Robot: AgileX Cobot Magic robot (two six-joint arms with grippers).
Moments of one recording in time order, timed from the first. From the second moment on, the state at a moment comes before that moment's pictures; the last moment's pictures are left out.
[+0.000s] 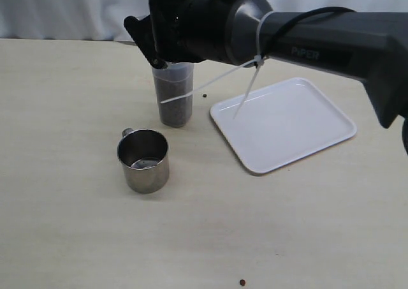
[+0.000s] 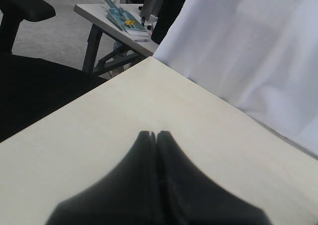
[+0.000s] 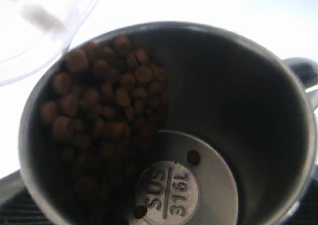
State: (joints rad) left arm 0.22 0.00 0.00 0.33 0.32 -0.73; right arm 0.92 2.14 -1.75 -1.38 0.84 -0.49
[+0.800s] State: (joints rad) left arm 0.22 0.00 0.00 0.33 0.32 -0.73; right arm 0.92 2.14 -1.75 -1.48 0.89 -0.53
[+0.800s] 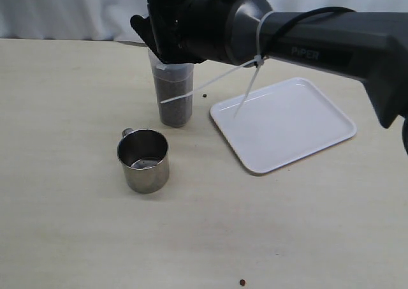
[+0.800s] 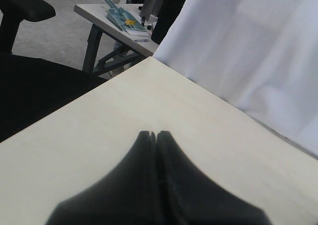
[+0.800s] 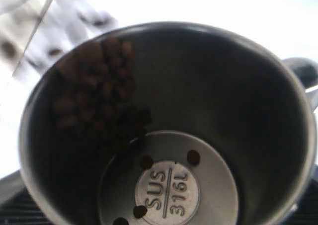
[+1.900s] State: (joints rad) left arm 0.22 0.00 0.00 0.33 0.32 -0.73; right arm 0.92 2.14 -1.75 -1.64 0.92 -0.55
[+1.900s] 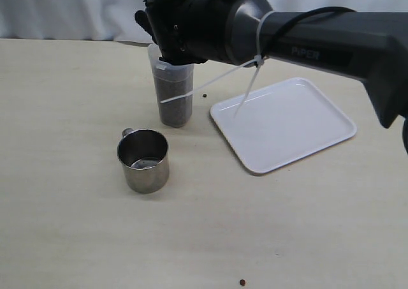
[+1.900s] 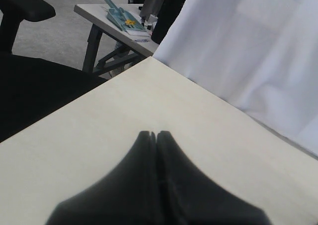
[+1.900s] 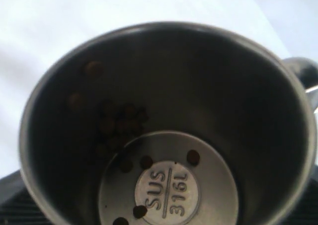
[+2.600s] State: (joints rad) left arm 0.22 0.00 0.00 0.33 0.32 -0.73; right arm 0.92 2.14 -1.75 -1.72 0.92 -0.56
